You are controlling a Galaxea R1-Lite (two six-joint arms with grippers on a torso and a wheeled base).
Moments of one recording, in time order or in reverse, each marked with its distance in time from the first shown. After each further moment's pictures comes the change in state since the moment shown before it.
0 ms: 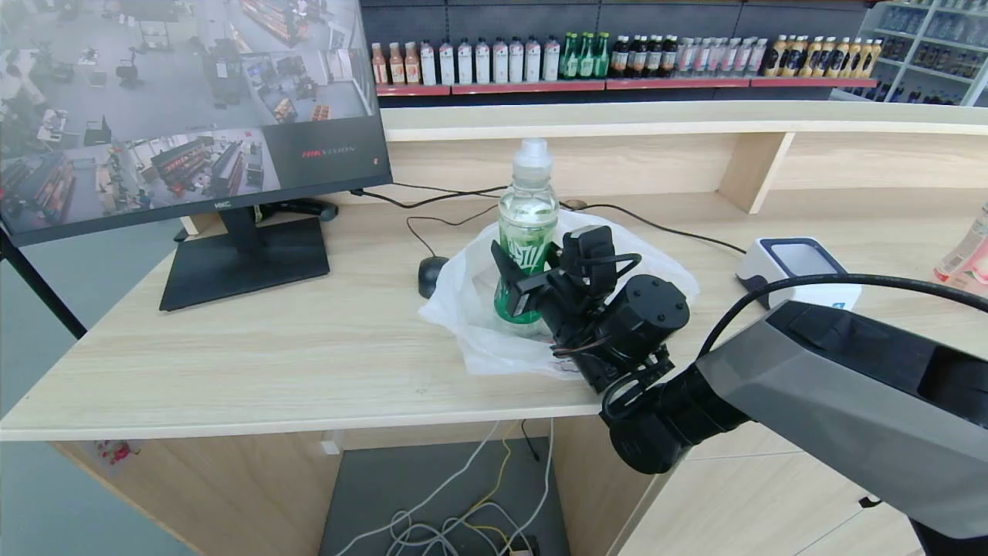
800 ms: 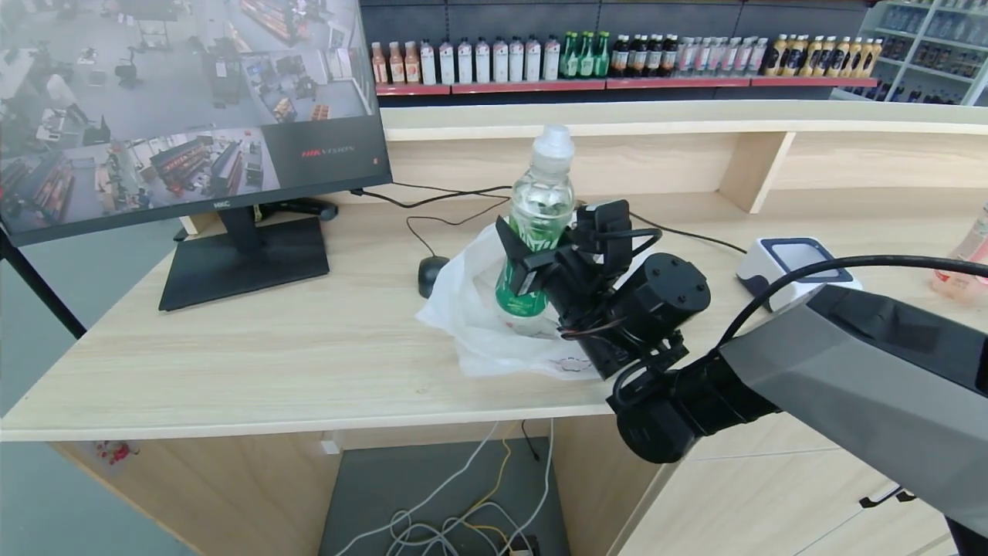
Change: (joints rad) left arm 0.000 0.000 0.000 0.000 0.000 0.000; right arm 0.006 -0.069 -0.004 0.004 -0.004 0.009
